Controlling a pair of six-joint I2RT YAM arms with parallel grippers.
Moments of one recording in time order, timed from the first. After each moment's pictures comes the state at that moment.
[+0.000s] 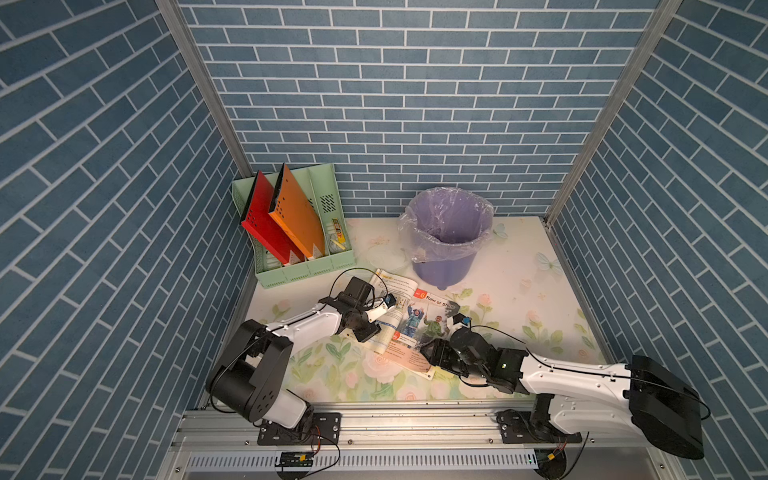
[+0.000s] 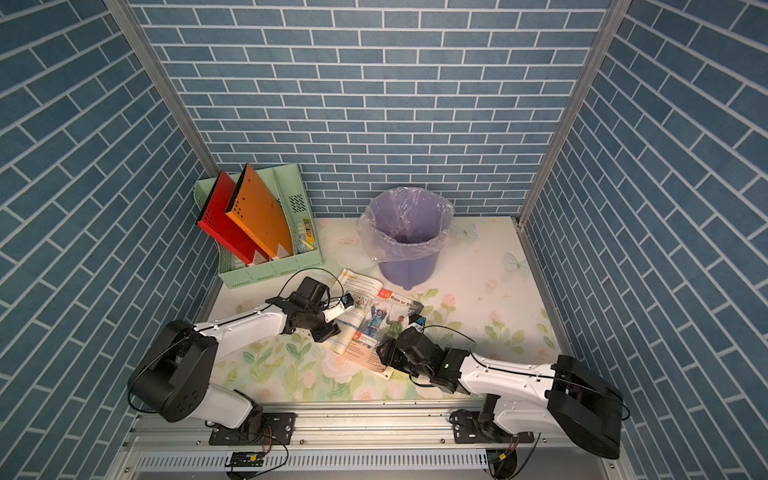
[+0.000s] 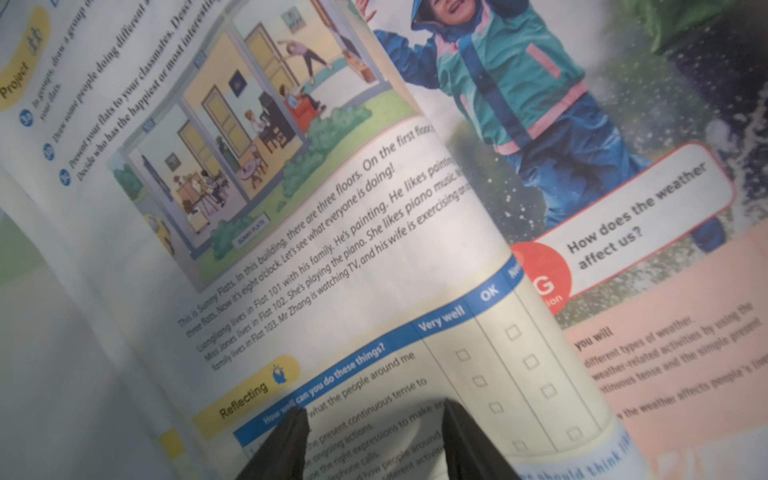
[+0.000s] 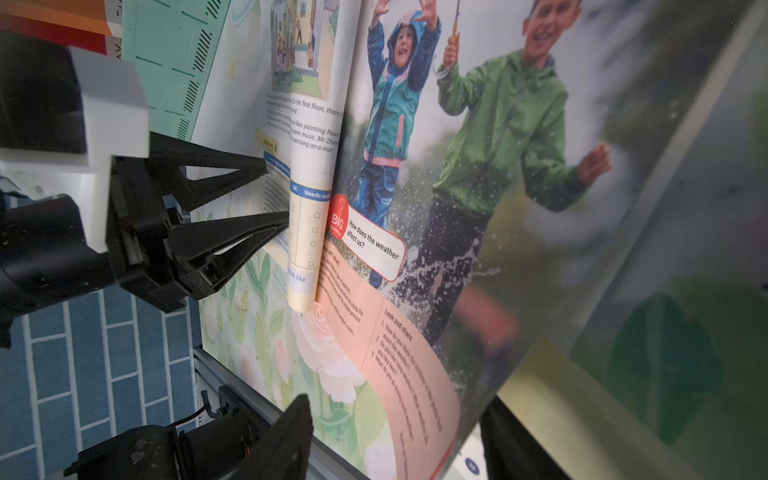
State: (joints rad) left arm -0.50 1.50 0.75 -0.37 0.17 0.54; right arm 1.12 1.19 0.43 0.02 0.02 1.24
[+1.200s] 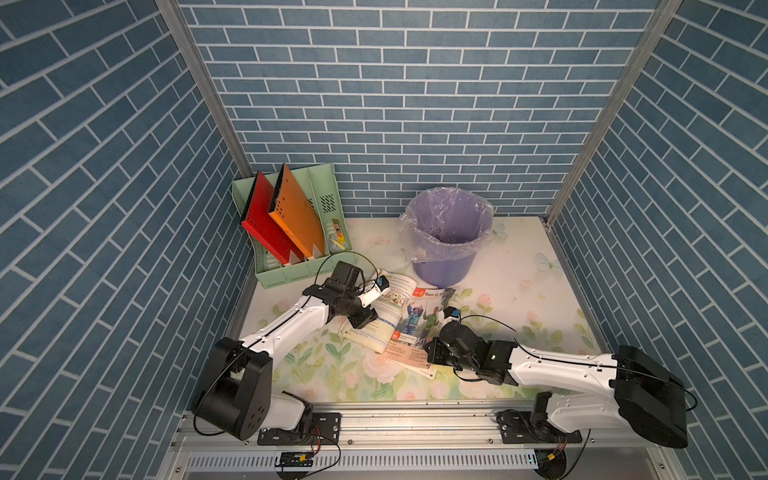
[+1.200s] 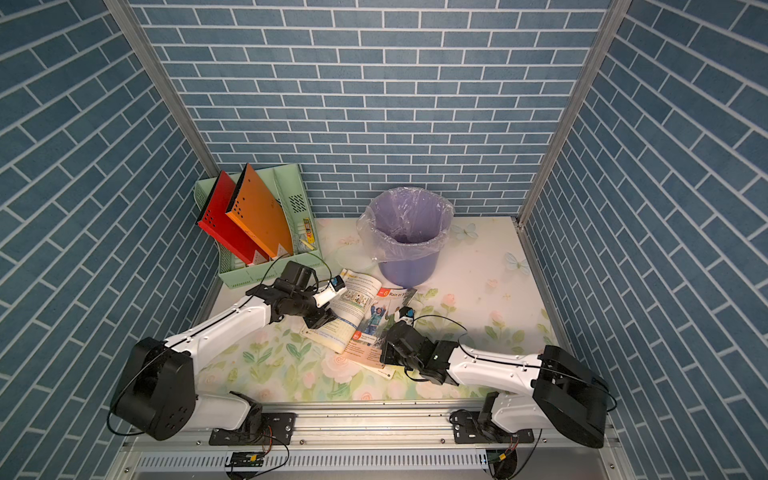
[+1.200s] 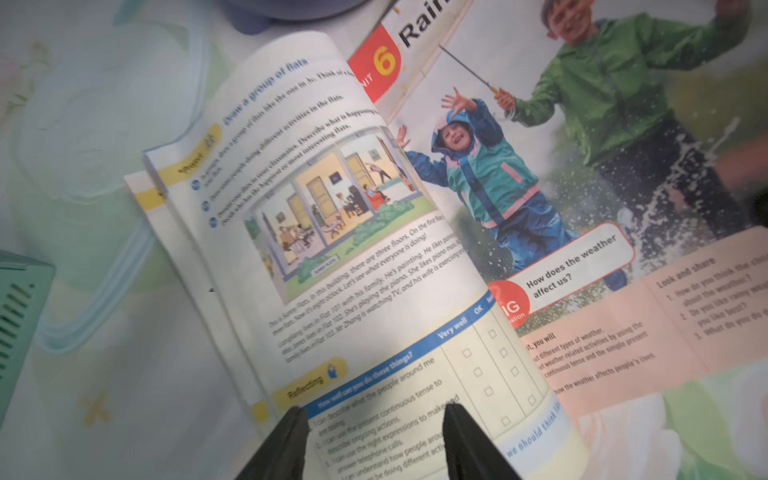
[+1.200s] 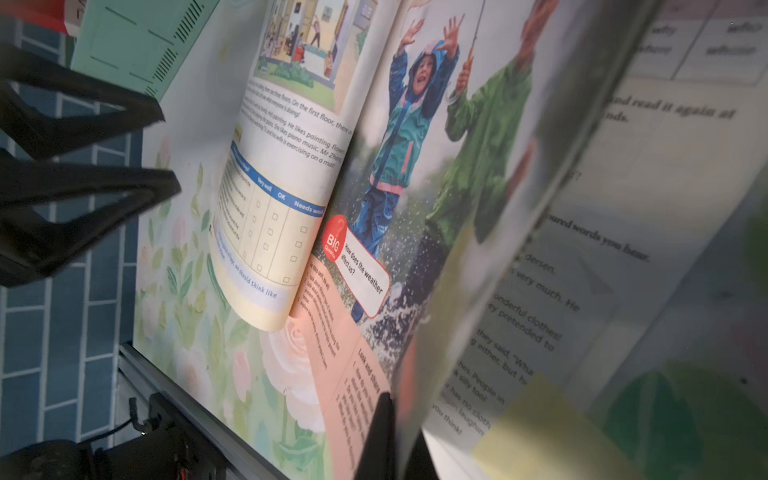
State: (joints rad) left arm -0.37 1.37 0.90 -0.55 0.30 0.54; right arm 1.12 1.28 0.60 -0.15 0.07 0.99
